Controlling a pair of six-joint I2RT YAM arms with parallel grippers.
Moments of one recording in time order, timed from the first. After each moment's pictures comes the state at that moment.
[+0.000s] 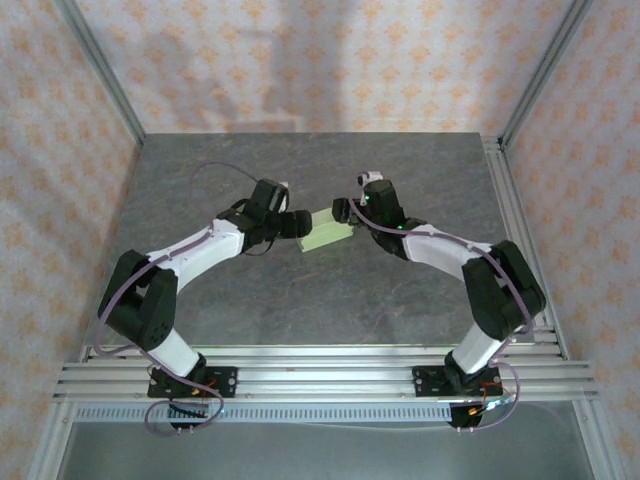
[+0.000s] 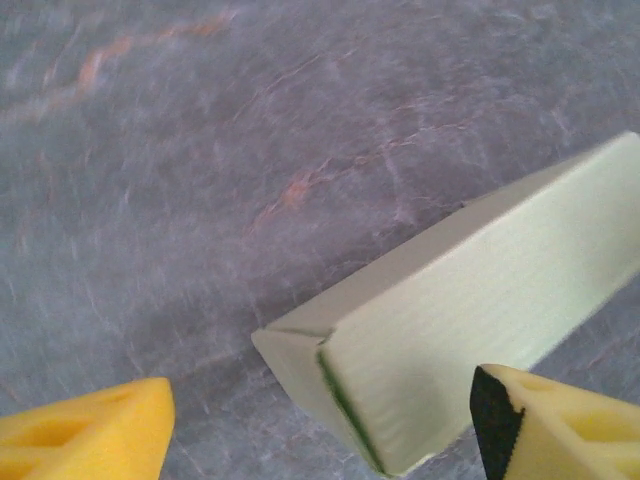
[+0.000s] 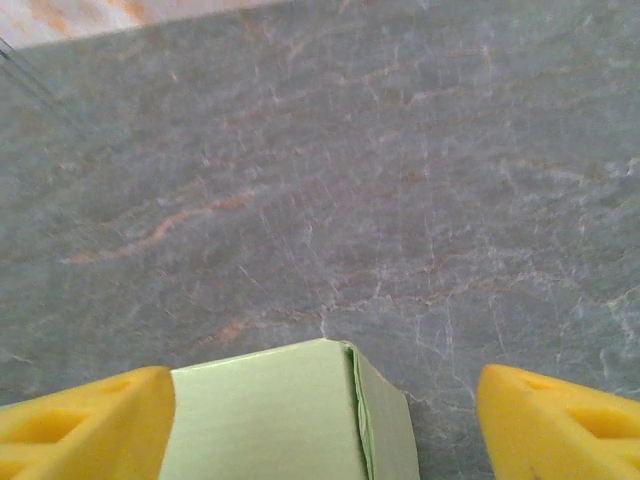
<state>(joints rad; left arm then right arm) -0.45 1.60 1.09 -0.33 0.03 -0.45 0.52 1.63 0.98 0.11 0.03 0.40</state>
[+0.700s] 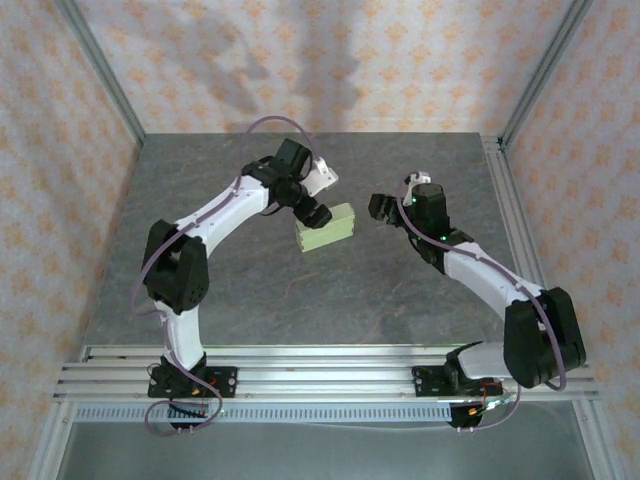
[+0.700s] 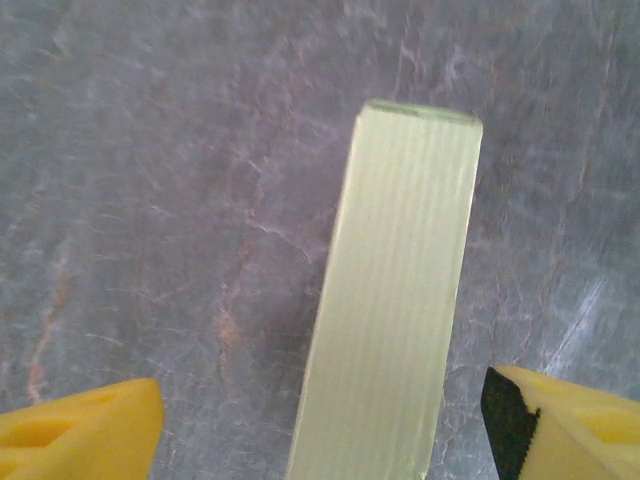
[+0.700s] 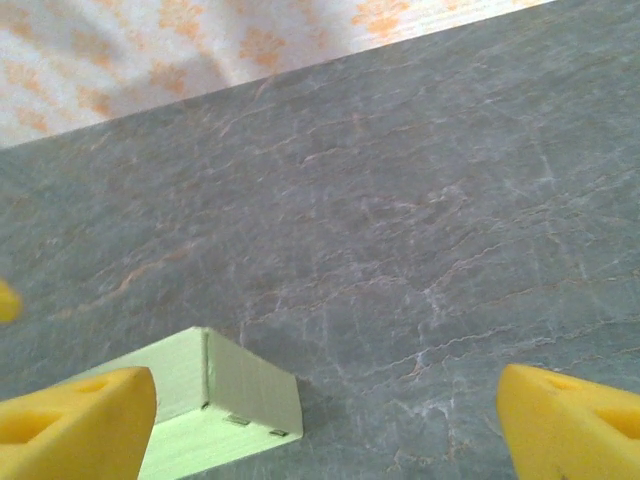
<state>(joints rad) -0.46 1.93 1.66 -0.77 0.24 0.41 0.34 1.33 0.80 0.05 -0.06 0.38</state>
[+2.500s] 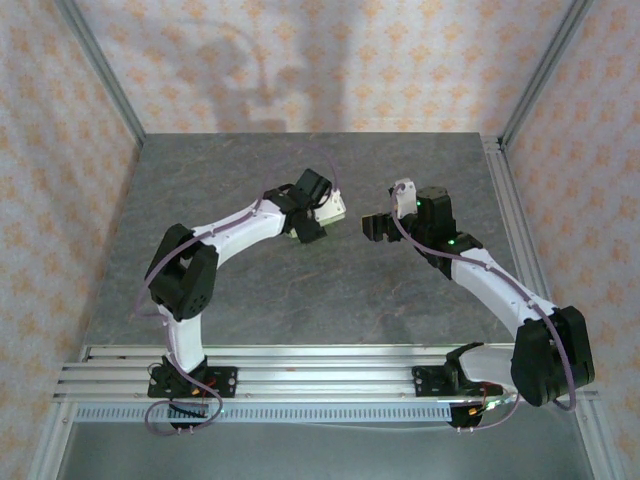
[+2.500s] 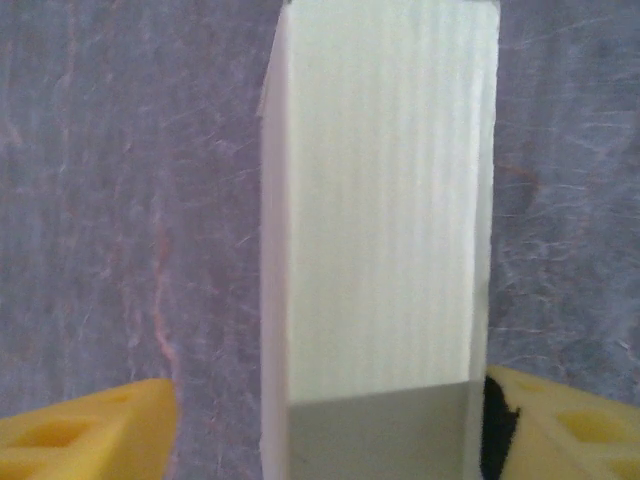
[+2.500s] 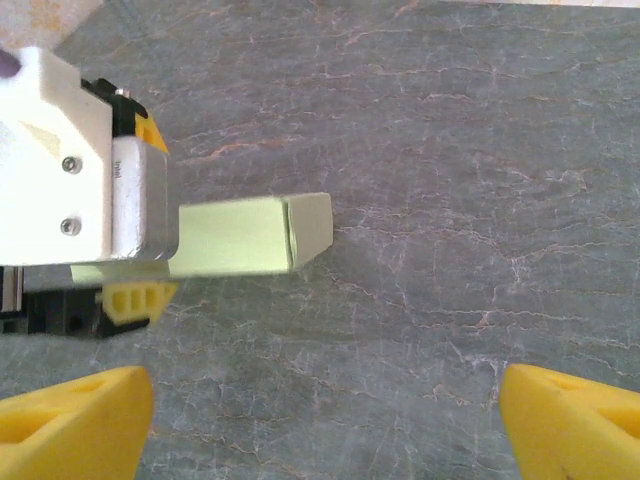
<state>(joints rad) -0.58 1.88 1.42 -0.56 -0.19 0.58 0.34 1.24 0.80 -0.11 -0.28 0.10</state>
